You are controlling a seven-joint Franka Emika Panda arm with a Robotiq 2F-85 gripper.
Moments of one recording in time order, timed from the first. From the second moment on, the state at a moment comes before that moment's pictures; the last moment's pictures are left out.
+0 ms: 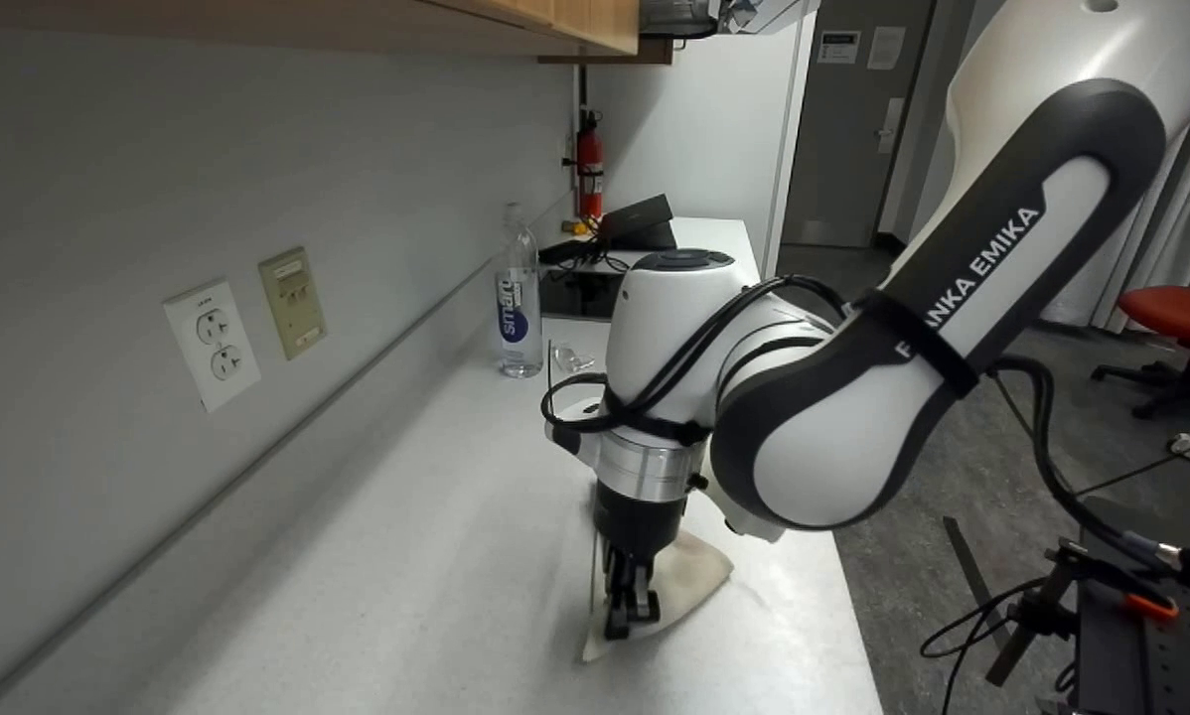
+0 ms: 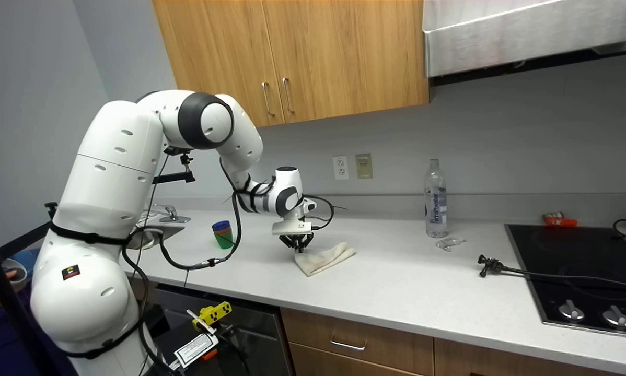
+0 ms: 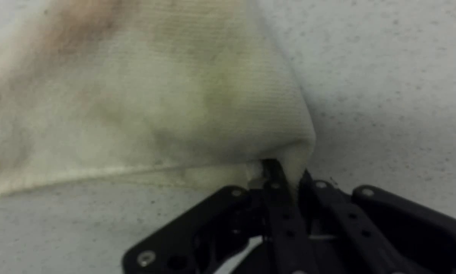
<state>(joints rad) 0.15 0.59 0.30 -2.02 -0.11 2.68 -0.34</state>
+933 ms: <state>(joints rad) 0.00 0.53 0.45 -1.99 0.30 2.44 -0.45</state>
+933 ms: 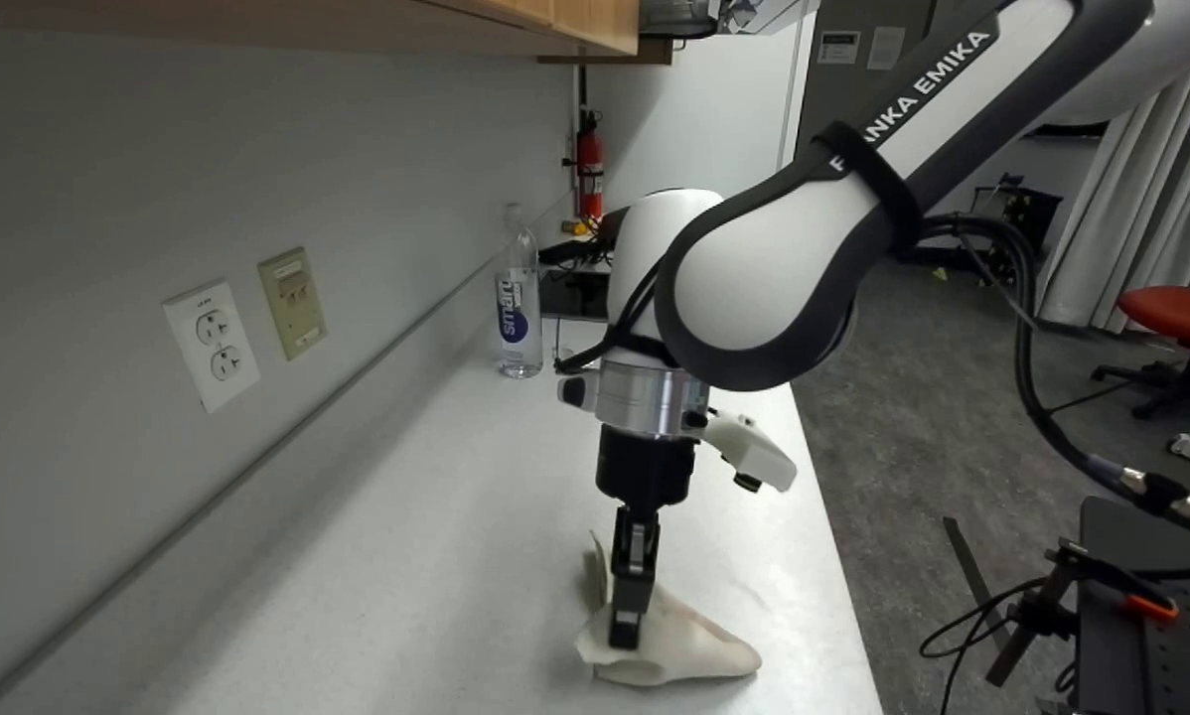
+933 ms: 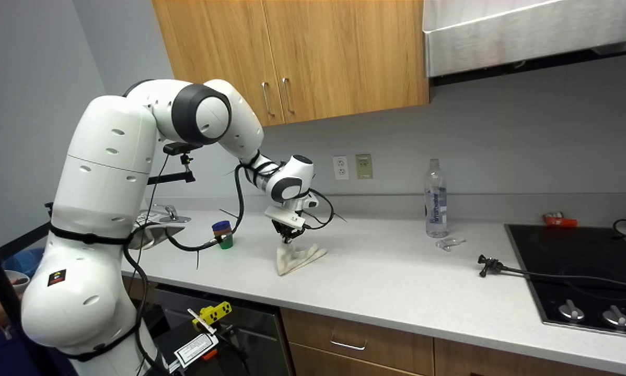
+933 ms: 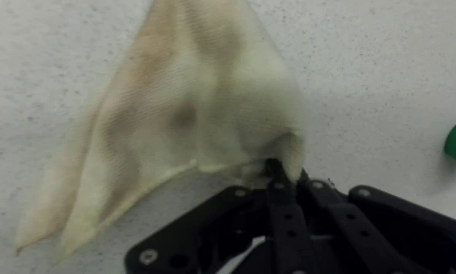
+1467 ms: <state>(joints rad) 0.09 0.52 0.29 -2.00 -0.01 2.45 -0.45</state>
